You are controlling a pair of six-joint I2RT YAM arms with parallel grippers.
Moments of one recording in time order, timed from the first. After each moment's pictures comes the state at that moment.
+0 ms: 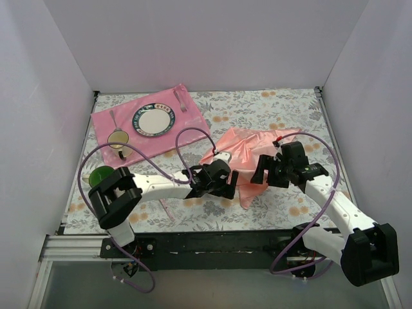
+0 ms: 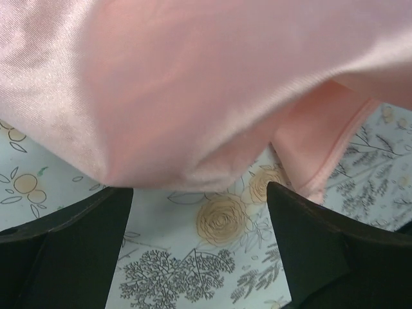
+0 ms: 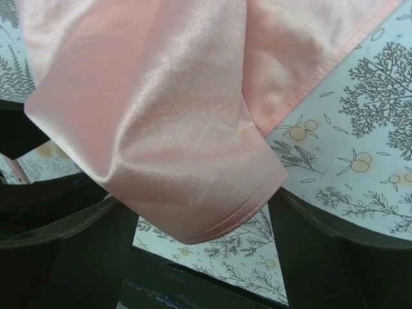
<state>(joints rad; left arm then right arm) -1.05 1.65 0.95 -0.12 -0.18 -0.64 0.31 1.05 0.67 -0.57 -0.28 0.42</state>
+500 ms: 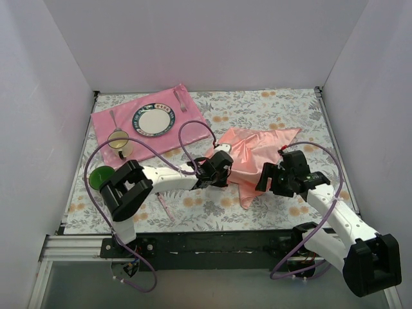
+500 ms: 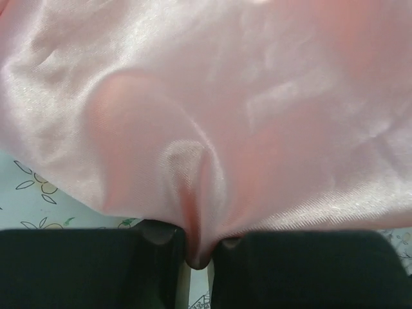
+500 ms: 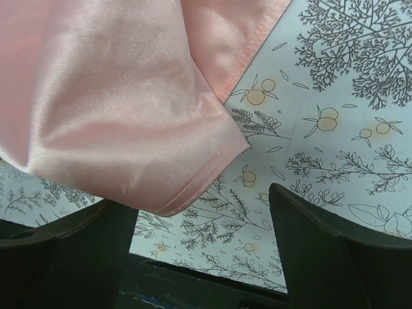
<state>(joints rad) -0.99 1.79 1.06 -0.14 -0.22 -0.63 0.31 0.96 0.58 -0.61 -0.18 0.47</state>
